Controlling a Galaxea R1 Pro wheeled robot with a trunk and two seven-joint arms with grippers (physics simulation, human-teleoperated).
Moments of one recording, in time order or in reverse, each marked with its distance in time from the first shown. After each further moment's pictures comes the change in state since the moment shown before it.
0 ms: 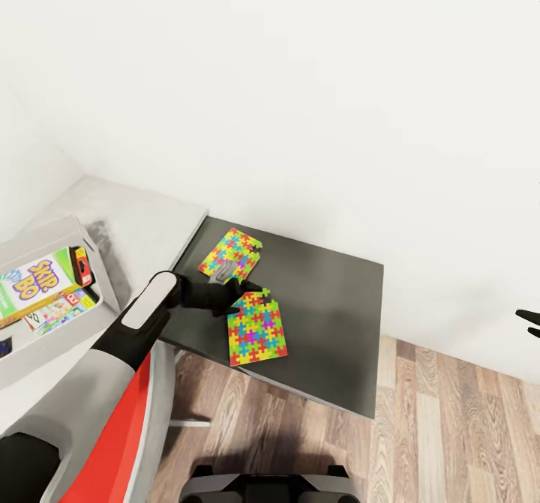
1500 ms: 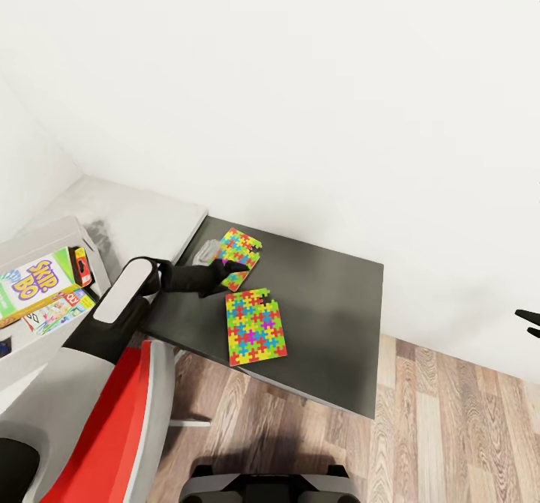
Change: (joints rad) left arm -0.005 0.070 0.061 -0.154 0.006 0.021 -0.009; right arm 0.000 0.000 0.001 0.000 0.000 0.000 0.001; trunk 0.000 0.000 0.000
